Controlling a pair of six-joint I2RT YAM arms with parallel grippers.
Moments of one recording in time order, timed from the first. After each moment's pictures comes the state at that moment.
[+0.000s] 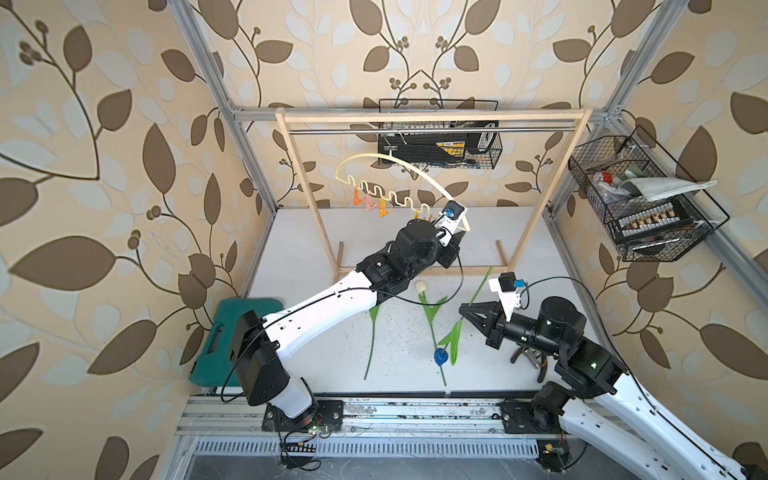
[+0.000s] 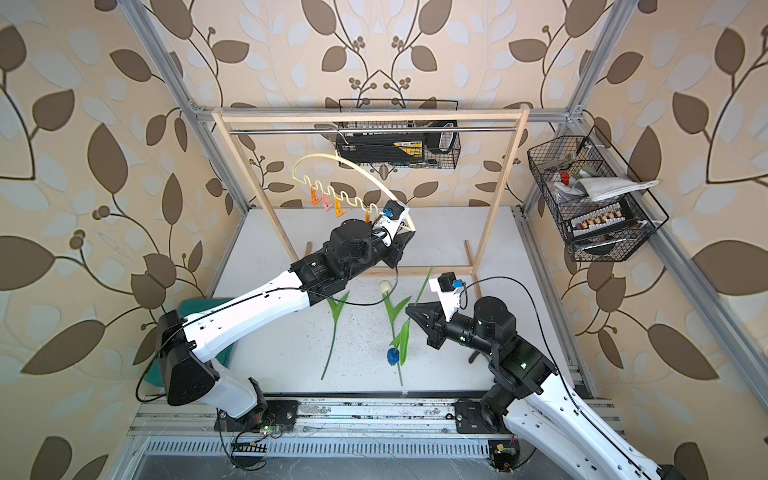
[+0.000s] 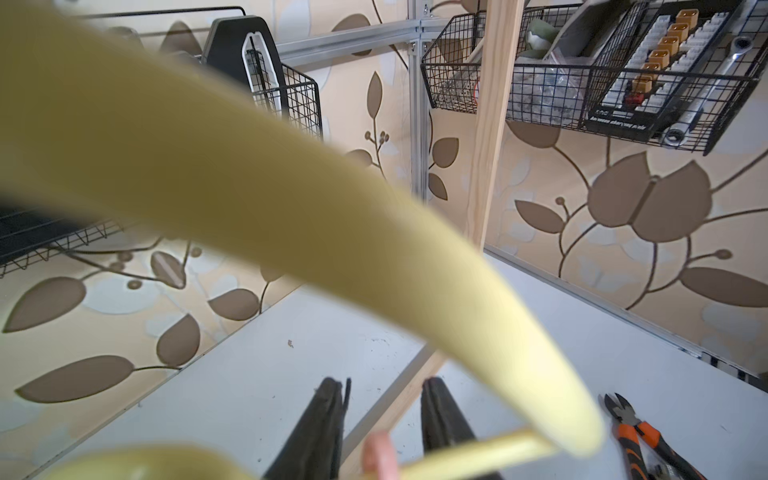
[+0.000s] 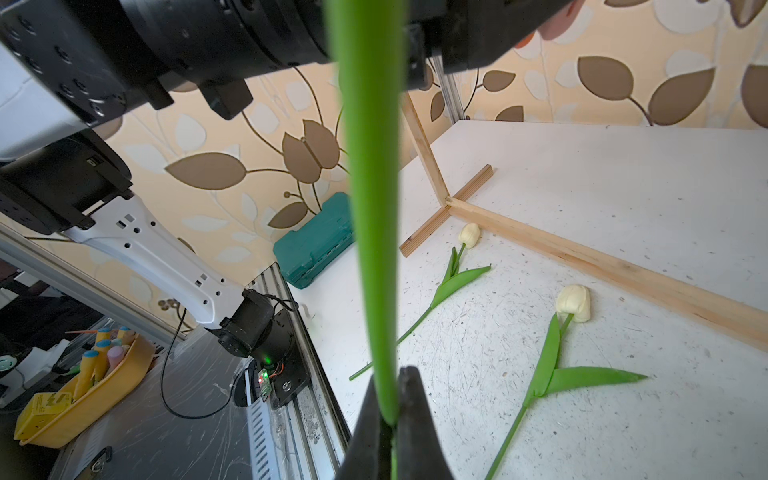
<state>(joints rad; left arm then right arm) -0.94 1.55 1.46 -0.09 -0.15 0.04 0.64 0.58 0.62 -0.26 -0.35 0.38</state>
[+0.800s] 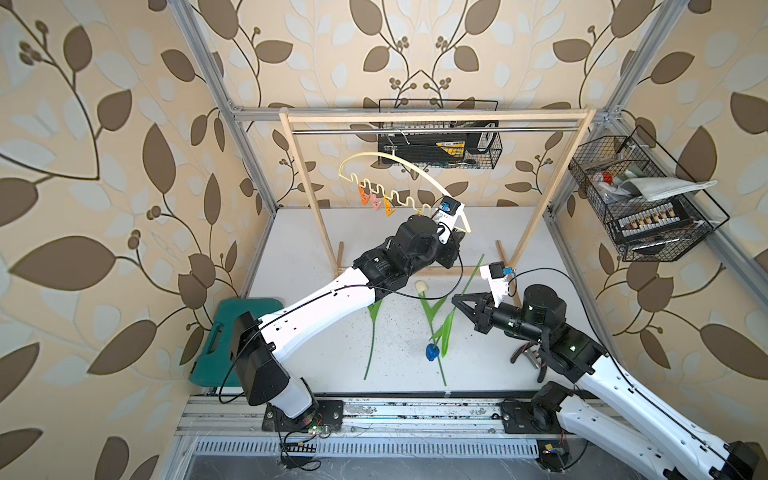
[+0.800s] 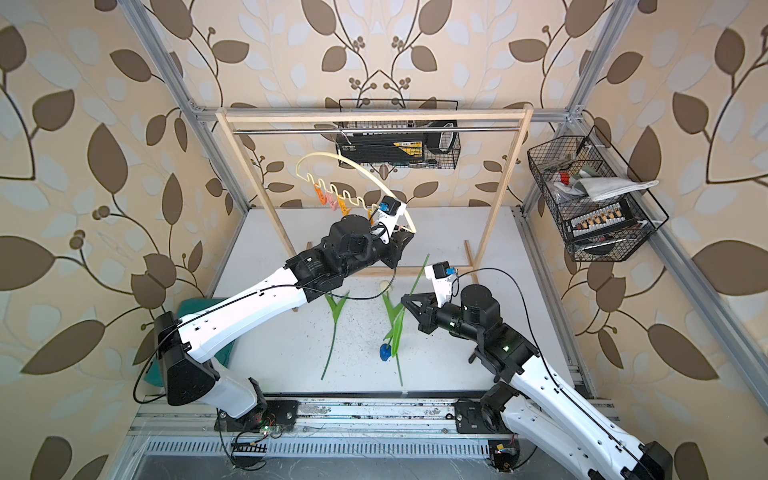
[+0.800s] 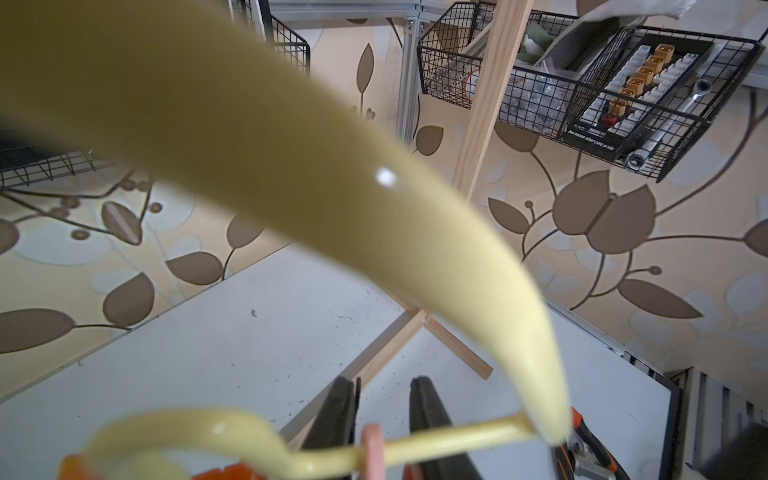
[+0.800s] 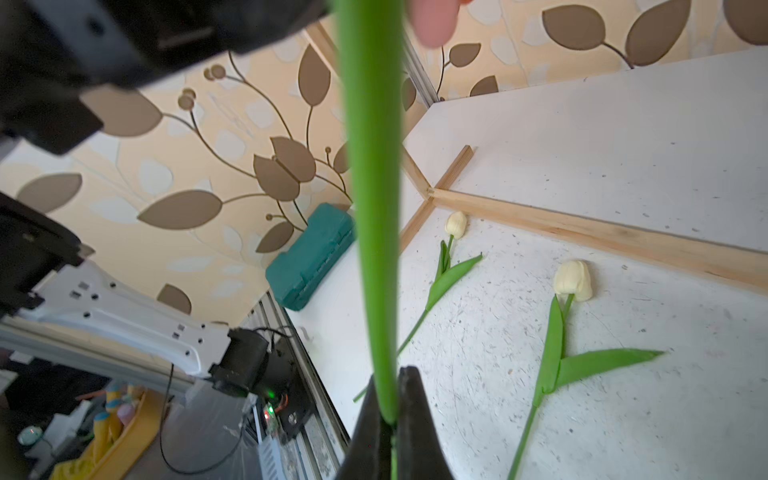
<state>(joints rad) -0.94 1.55 1.52 -0.23 -0.10 -0.13 0.58 0.76 0.62 -0.11 -0.35 0.57</state>
